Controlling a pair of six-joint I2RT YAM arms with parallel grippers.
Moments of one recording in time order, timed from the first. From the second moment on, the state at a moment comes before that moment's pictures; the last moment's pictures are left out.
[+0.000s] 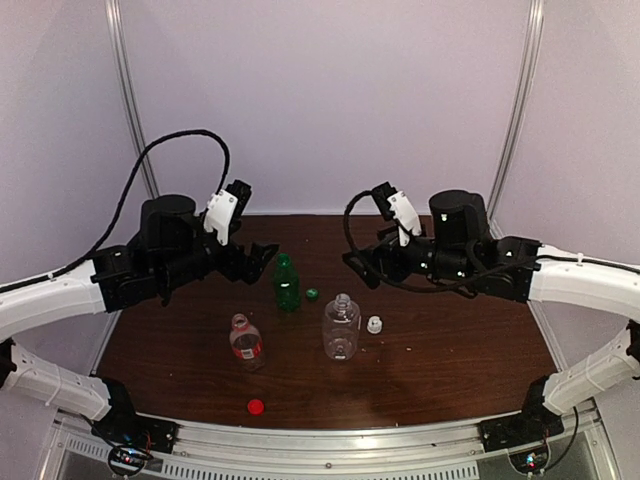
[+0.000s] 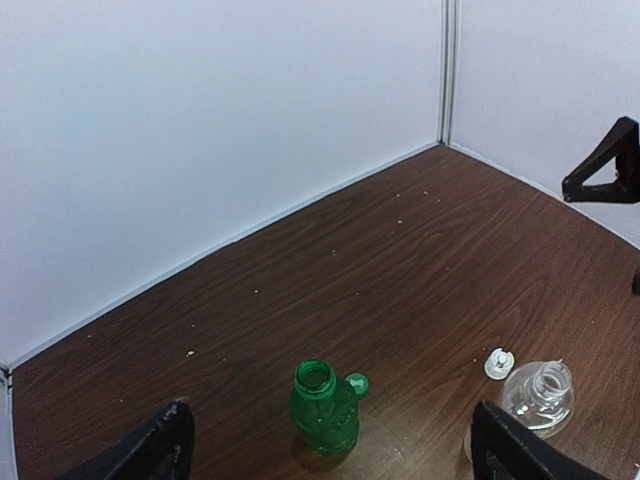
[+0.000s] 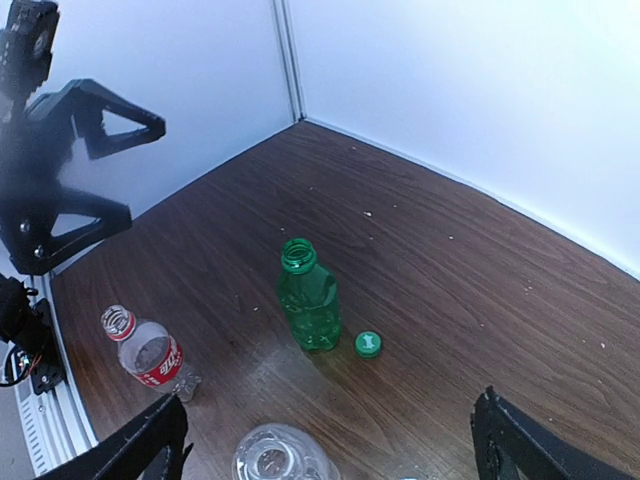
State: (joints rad) left arm -0.89 1.14 0.93 -0.08 -0.25 0.00; right arm 0.93 1.28 1.04 -0.10 0.07 0.15
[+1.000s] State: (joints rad) left arm -0.52 0.89 0.90 -0.29 -0.16 0.01; right arm 0.58 1.03 1.08 -0.33 0.23 0.11
